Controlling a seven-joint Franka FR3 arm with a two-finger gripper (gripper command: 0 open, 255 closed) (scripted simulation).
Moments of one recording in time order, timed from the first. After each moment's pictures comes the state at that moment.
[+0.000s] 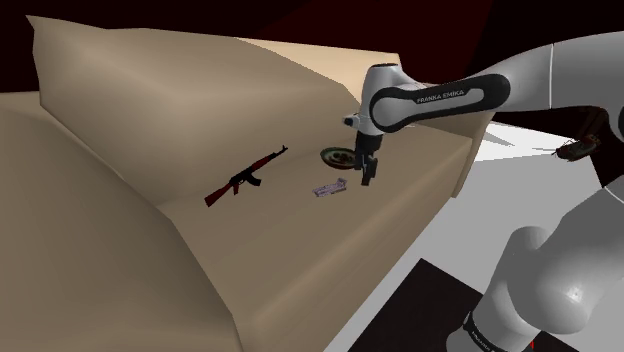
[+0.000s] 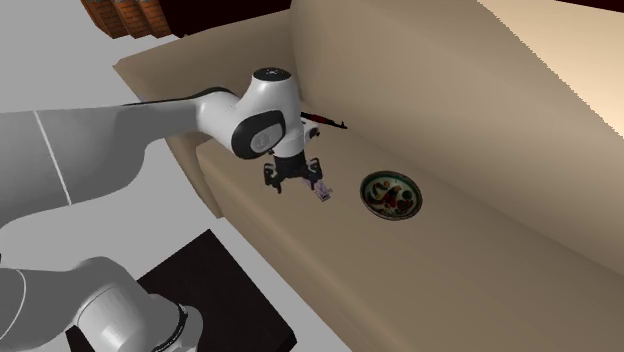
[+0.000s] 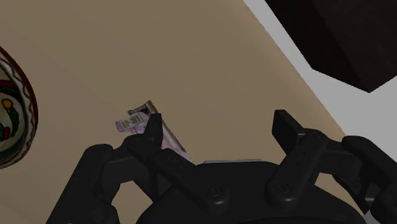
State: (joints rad) arm 0.16 -0.30 -0.21 -2.24 -0.15 1.99 -0.84
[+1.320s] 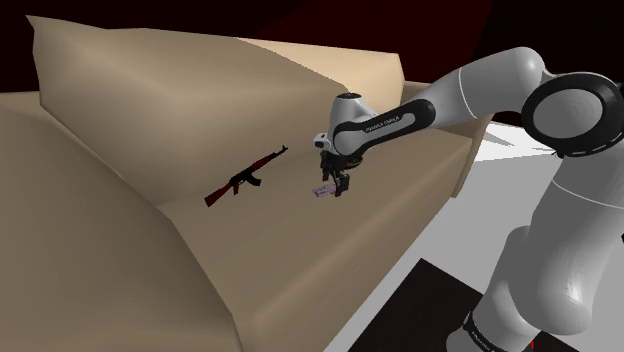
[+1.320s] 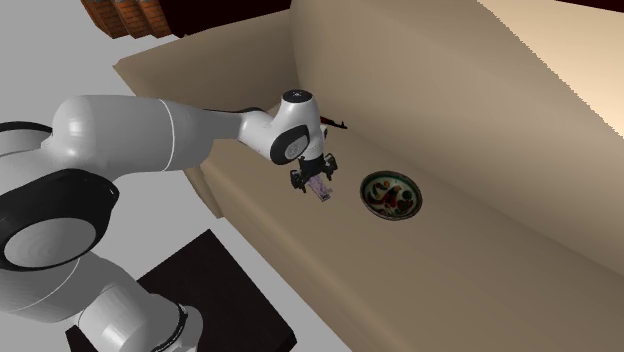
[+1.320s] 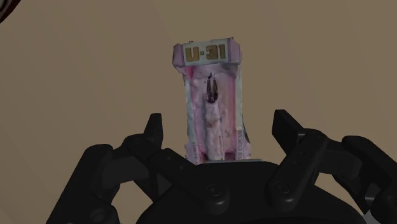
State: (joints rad) arm 0.21 0.04 -0.23 -2.13 -0.11 2.27 -1.19
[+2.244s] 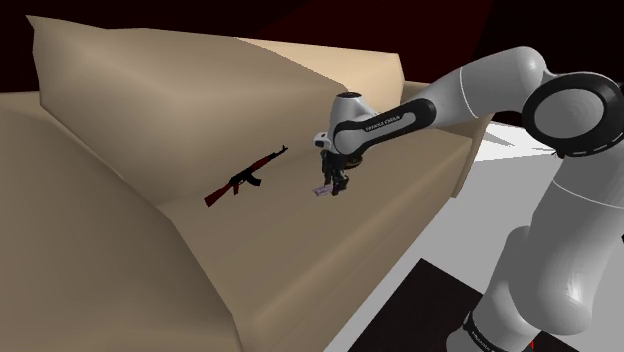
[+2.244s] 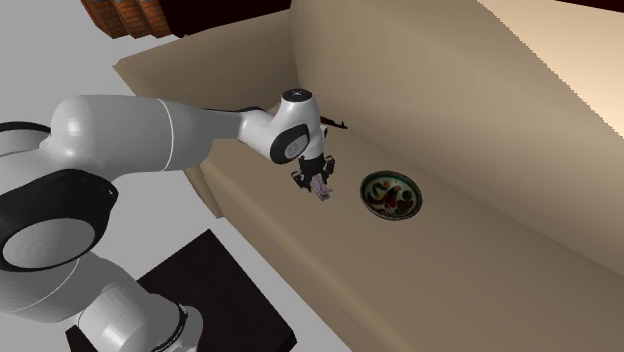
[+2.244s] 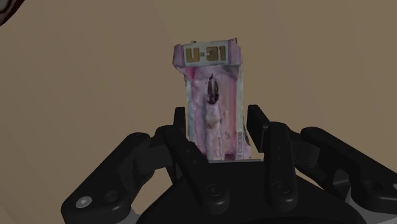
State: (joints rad) arm 0.21 0.03 -0.23 -2.13 -0.11 2.27 -1.19
